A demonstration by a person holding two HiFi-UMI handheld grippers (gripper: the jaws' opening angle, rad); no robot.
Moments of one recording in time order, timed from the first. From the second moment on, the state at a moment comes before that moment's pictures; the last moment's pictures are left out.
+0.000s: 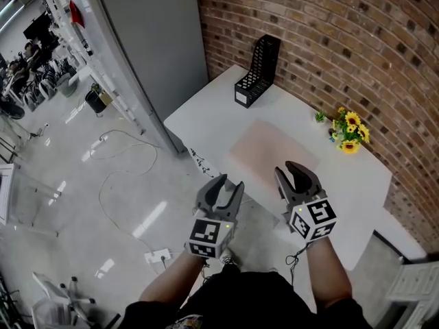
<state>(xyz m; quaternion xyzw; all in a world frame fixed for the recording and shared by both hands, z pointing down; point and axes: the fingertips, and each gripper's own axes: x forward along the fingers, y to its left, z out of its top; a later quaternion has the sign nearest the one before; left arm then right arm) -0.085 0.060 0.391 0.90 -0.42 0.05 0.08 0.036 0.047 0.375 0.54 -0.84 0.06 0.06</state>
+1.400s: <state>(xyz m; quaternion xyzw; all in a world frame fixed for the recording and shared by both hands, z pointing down) -0.040 -0.076 0.450 0.85 -0.48 0.09 0.17 0.085 -0.128 0.428 0.45 -0.88 0.12 0.10</state>
